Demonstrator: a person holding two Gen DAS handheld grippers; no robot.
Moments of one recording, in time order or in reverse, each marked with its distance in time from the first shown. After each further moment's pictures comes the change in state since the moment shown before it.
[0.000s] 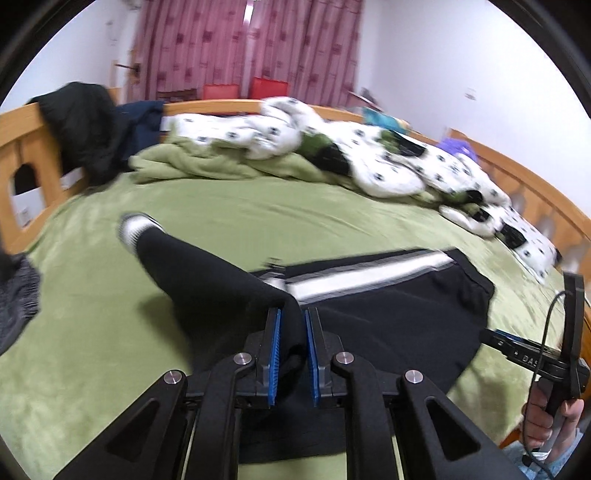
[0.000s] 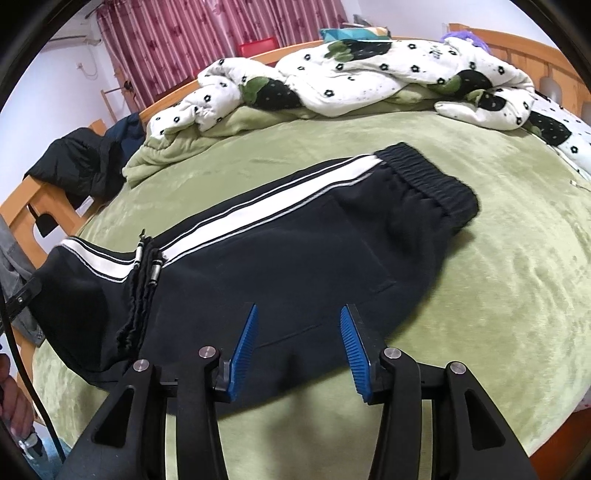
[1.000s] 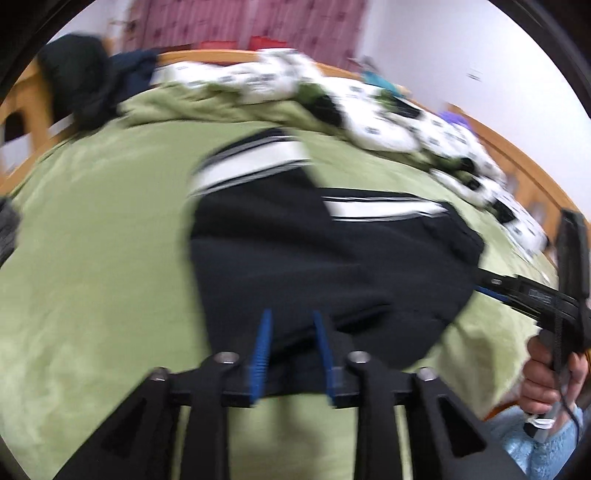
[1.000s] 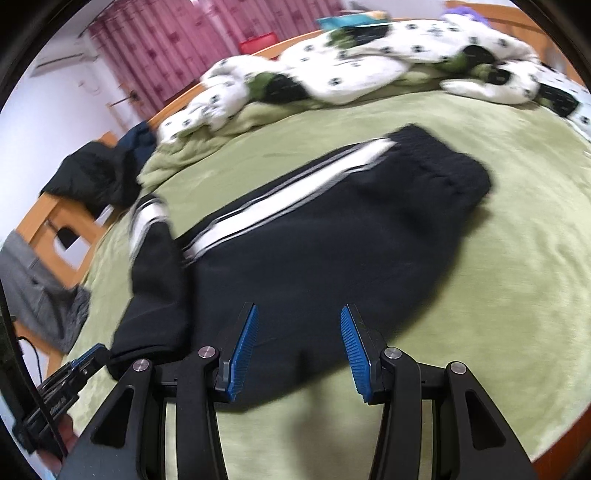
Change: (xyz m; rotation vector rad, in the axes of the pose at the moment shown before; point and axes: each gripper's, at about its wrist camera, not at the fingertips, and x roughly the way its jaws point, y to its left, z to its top) left arm -0.002 0.036 -0.064 -0.114 0.156 -0.012; right arm 0.016 0.030 0.002 0.032 0.059 0.156
